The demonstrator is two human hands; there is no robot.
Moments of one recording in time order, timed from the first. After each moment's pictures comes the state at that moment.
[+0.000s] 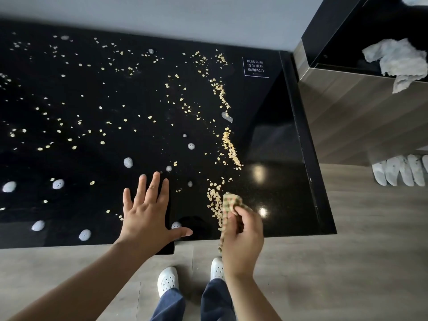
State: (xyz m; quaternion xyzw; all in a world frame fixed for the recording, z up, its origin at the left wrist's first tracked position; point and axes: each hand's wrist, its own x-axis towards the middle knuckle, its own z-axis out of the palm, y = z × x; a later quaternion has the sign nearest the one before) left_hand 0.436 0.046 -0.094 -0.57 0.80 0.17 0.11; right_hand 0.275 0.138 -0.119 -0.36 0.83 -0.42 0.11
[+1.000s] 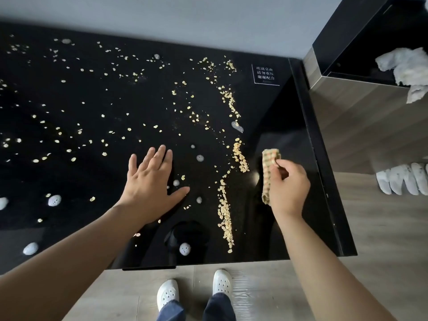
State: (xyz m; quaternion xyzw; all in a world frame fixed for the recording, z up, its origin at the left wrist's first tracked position) left_hand 0.436 -0.047 -0.101 -0.54 0.82 0.17 0.00; right_hand 0.174 0.024 -0.105 -0.37 0.85 -0.36 0.08
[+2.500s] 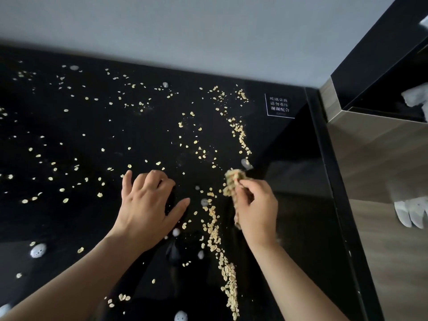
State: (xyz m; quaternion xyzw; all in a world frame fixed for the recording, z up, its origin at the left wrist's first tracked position) left_hand 0.426 -0.097 -0.103 -0.56 0.82 0.11 -0.10; right_hand 0.212 -0.053 -0.120 -0.50 0.77 -0.37 0.14
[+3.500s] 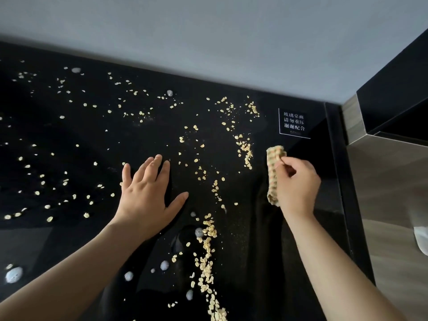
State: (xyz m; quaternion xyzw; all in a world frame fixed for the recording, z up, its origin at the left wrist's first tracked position) left_hand 0.404 -0.158 -0.118 -0.61 0.78 0.10 -0.03; right_hand 0.125 -0.150 -0.107 -0.45 0.81 -0.36 0.11
